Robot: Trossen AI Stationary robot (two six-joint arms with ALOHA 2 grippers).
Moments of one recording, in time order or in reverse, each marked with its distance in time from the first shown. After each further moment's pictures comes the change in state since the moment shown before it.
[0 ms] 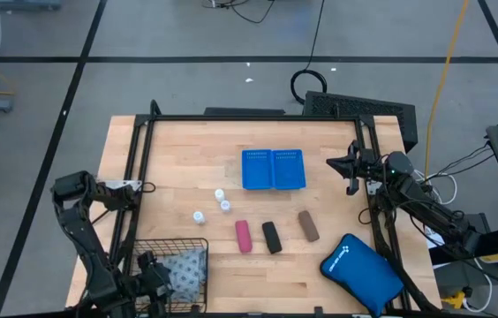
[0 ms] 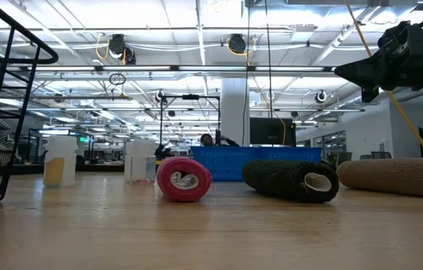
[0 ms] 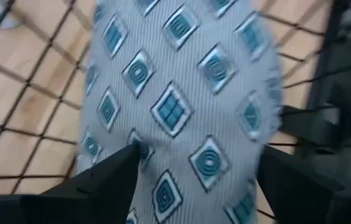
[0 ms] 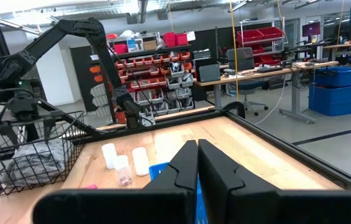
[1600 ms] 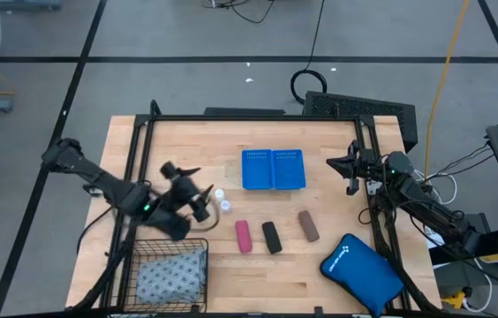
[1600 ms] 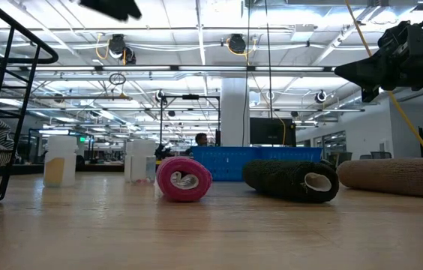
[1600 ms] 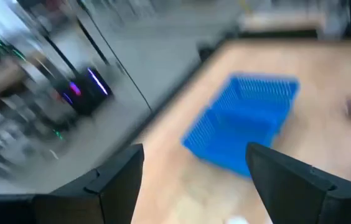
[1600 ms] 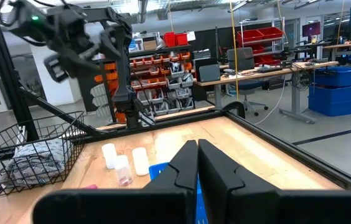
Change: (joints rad) left arm 0.707 -0.414 -0.021 0.062 -0.529 0.955; right arm 0.000 0.000 0.000 0.000 0.000 0.000
